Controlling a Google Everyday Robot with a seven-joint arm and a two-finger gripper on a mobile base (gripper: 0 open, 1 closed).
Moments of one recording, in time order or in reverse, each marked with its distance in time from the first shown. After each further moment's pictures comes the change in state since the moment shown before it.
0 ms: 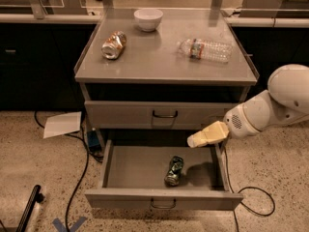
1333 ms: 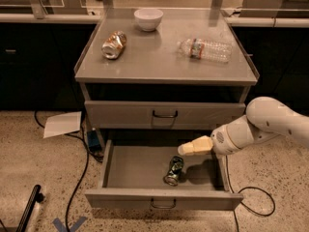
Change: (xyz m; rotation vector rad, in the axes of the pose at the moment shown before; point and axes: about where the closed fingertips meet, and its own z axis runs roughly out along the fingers) arm 0.017 -0.037 0.107 -0.123 0.028 0.207
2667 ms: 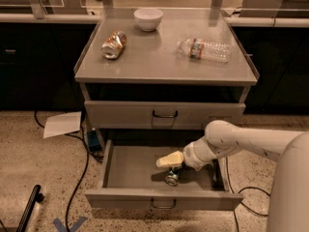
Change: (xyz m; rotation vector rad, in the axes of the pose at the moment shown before) arm -0.004 -0.039 0.149 0.083 0.040 0.087
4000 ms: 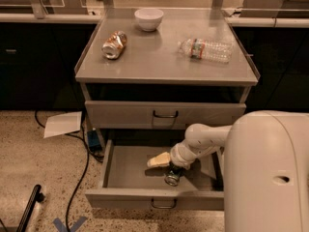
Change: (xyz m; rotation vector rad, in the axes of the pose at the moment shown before) arm -0.030 -0.013 0.073 0.089 0.005 0.013
